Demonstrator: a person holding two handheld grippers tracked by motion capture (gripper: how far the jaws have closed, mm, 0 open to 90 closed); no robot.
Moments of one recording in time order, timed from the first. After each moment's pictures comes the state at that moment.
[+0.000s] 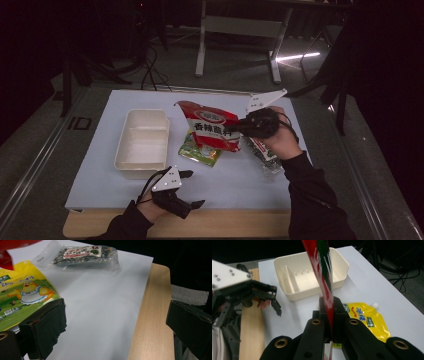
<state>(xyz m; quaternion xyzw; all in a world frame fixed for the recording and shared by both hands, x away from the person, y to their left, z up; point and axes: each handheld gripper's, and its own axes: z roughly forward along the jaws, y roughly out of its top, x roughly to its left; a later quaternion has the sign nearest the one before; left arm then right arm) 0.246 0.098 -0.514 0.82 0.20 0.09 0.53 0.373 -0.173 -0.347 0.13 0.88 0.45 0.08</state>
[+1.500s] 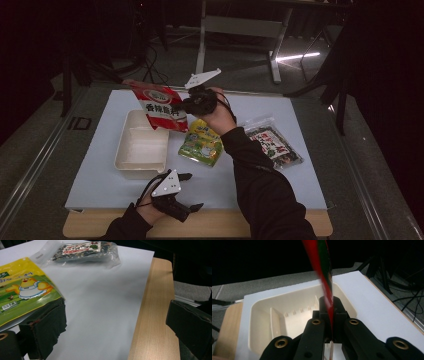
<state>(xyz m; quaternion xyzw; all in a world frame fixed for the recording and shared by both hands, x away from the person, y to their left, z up) 0.241 0.100 -0.526 0.82 0.19 0.11 0.53 0.444 -0.029 -0.368 0.12 0.86 0.49 0.06</state>
